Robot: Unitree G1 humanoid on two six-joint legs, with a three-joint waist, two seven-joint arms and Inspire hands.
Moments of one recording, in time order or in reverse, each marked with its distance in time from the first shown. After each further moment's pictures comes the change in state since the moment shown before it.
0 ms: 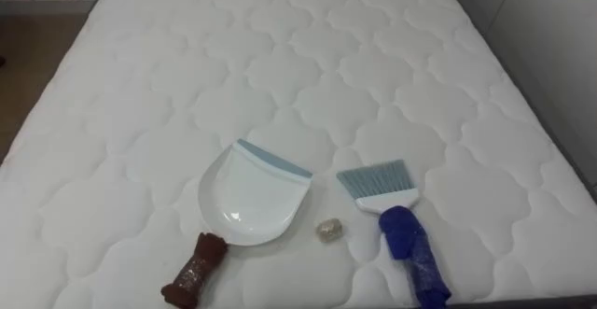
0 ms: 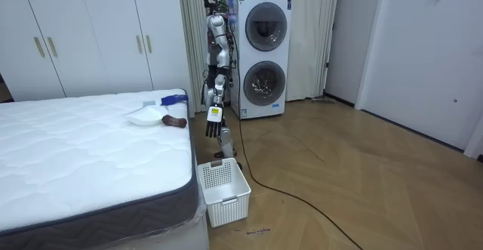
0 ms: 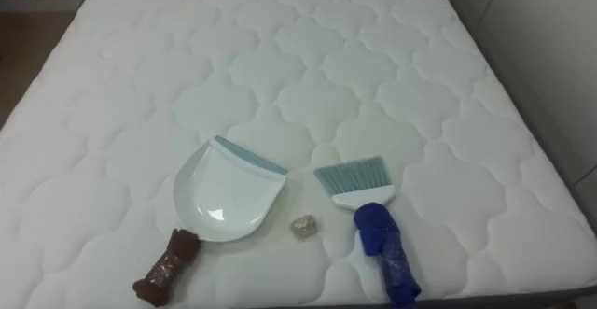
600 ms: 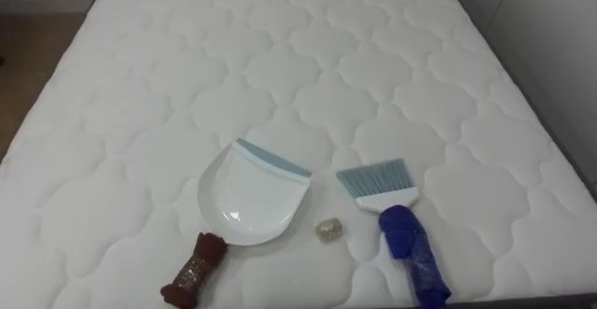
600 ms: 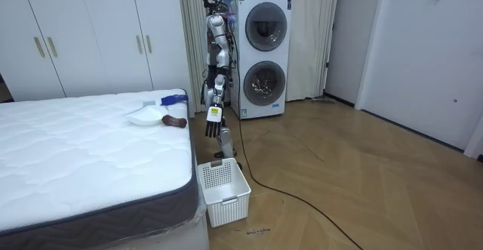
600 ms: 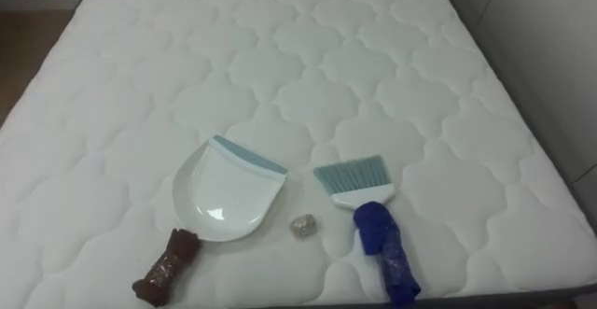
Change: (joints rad) left arm -0.004 0.000 0.002 0.001 -0.087 -0.031 0.012; right arm -0.012 0.000 0.001 -0.005 0.005 -0.022 -0.017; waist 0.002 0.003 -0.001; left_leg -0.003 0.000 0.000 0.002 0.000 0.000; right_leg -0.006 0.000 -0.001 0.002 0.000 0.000
